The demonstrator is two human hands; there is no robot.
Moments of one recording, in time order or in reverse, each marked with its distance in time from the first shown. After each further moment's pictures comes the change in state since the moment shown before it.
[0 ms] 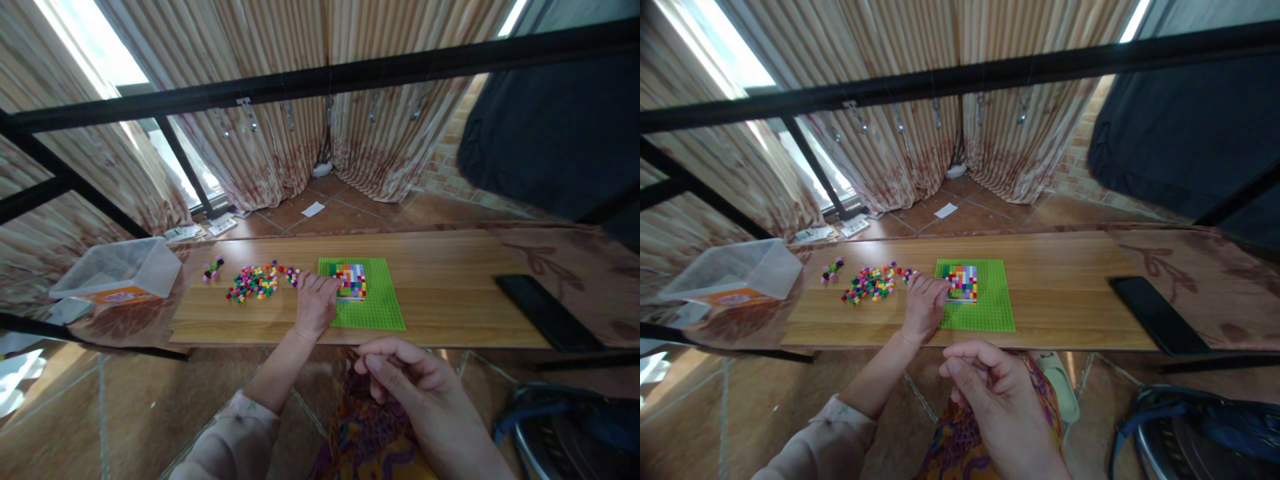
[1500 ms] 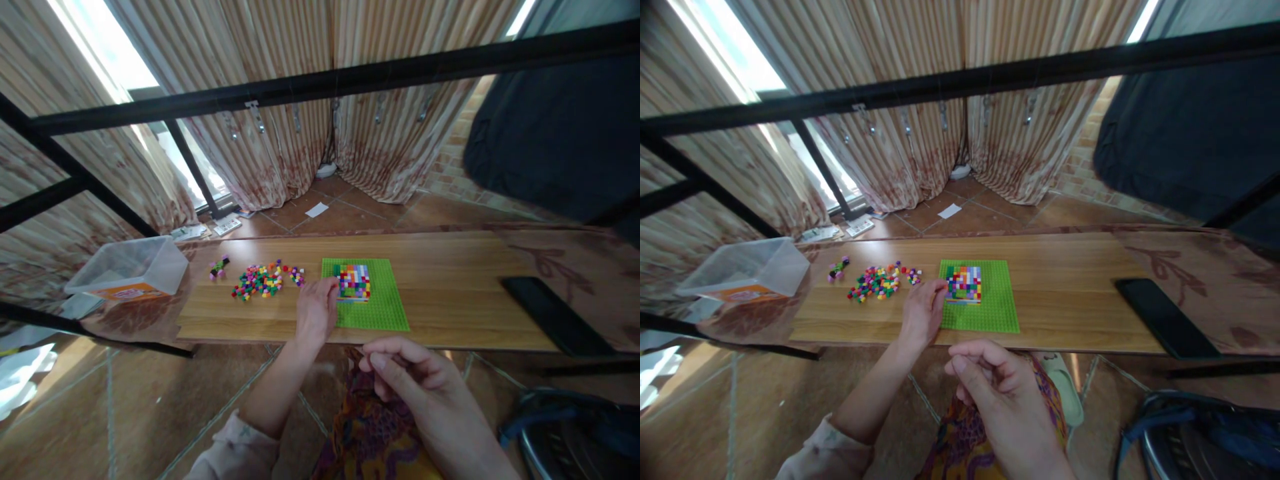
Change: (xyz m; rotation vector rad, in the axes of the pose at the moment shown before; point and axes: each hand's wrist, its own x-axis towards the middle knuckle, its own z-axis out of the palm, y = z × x) left_hand -0.004 0.018 -0.021 -0.151 -0.100 -0.324; right_hand -0.002 -0.004 0.002 -0.013 0.039 0.014
